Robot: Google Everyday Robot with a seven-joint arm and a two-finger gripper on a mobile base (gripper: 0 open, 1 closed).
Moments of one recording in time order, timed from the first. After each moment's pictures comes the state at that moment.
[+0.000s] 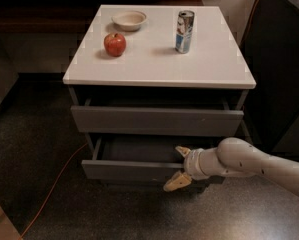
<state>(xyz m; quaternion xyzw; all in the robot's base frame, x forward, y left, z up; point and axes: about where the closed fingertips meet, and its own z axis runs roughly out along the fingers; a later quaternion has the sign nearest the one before) 0.532 -0.107 0.529 -0.53 0.76 0.19 0.33</state>
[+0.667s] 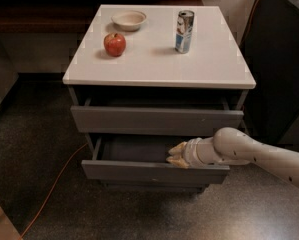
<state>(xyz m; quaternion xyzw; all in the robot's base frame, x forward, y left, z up) 0.580 -0.115 0.531 -0.53 0.76 0.16 0.34</state>
